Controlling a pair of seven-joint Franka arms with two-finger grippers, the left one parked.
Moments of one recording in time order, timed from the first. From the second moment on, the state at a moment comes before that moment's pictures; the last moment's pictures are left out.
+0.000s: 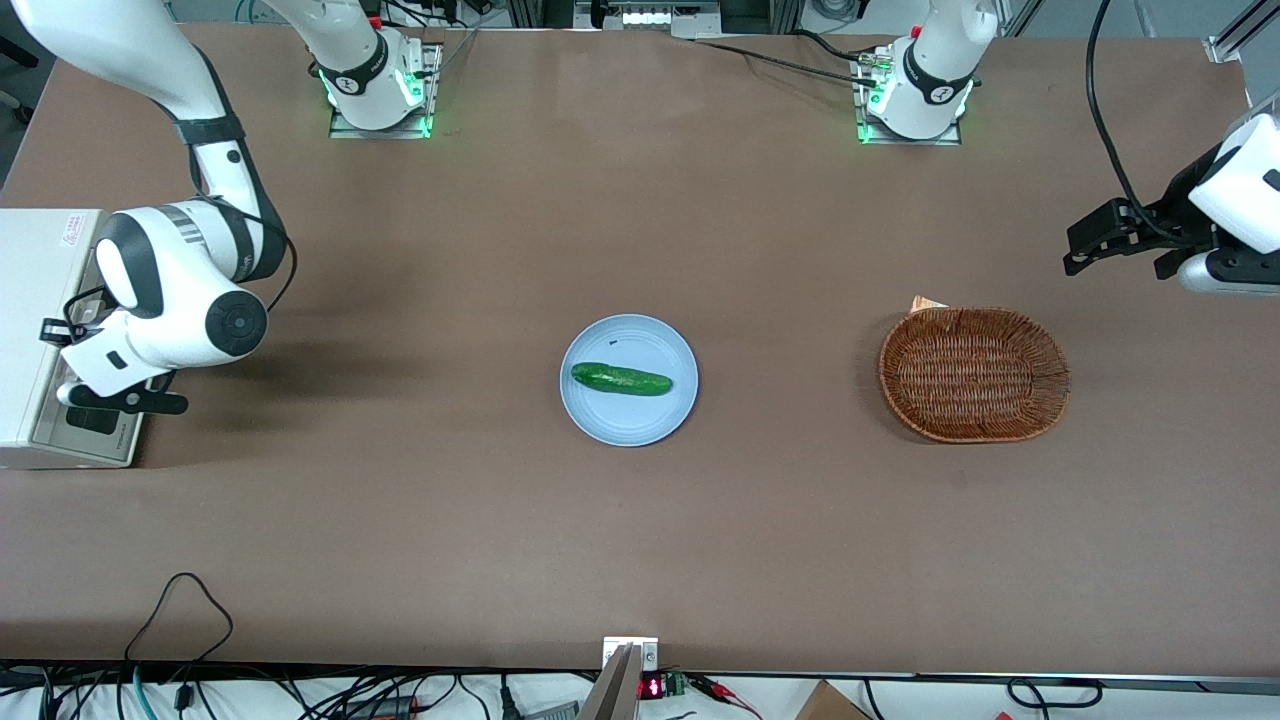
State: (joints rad) arm 0.04 0.40 -0.02 -1.87 -1.16 1.79 0.56
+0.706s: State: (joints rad) arm -0.03 0.40 -0.02 -1.93 -1.20 1.88 0.66
